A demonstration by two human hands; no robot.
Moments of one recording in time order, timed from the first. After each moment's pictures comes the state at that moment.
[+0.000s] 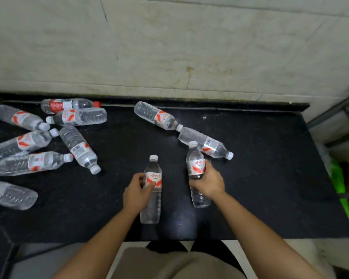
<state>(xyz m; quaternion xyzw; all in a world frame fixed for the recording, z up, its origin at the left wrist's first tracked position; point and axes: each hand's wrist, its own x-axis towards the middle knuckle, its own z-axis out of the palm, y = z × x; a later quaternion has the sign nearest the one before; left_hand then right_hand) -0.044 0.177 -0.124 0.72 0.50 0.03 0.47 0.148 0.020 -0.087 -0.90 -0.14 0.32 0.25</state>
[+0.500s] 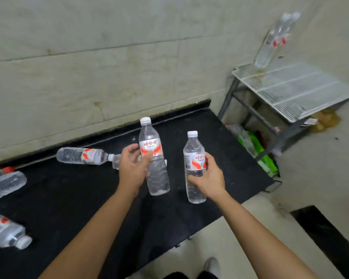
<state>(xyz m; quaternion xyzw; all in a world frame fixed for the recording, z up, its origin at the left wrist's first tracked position) 0.130 0.087 0.014 0.64 0.27 0.14 0.71 0.181 -0.137 0.001 -0.88 0.02 0.12 0.45</state>
